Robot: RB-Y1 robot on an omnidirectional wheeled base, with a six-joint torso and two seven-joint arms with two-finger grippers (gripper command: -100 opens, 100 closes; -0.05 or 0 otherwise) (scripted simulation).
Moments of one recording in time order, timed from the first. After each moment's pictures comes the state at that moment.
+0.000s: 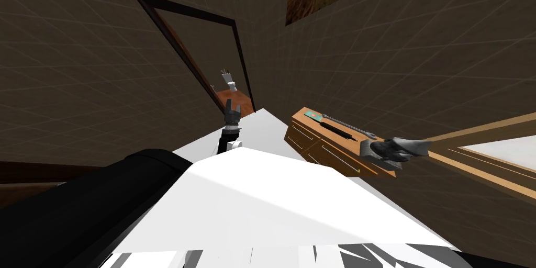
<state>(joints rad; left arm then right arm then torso) 0.52 0.05 0.03 -2.30 0.04 -0.43 -0.02 0.60 -0.91 0.30 -1.26 0.07 -0.60 0.36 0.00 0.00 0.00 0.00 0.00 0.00</state>
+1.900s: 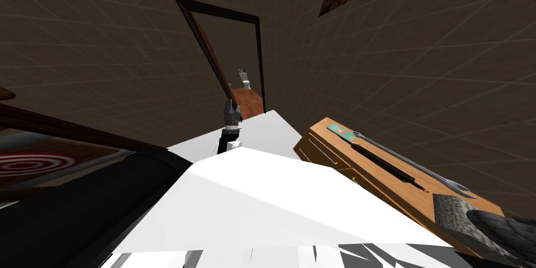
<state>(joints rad) 0.52 0.05 0.03 -2.30 0.04 -0.43 -0.02 0.50 -1.14 0.44 -0.75 0.31 -0.62 0.49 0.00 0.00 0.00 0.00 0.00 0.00</state>
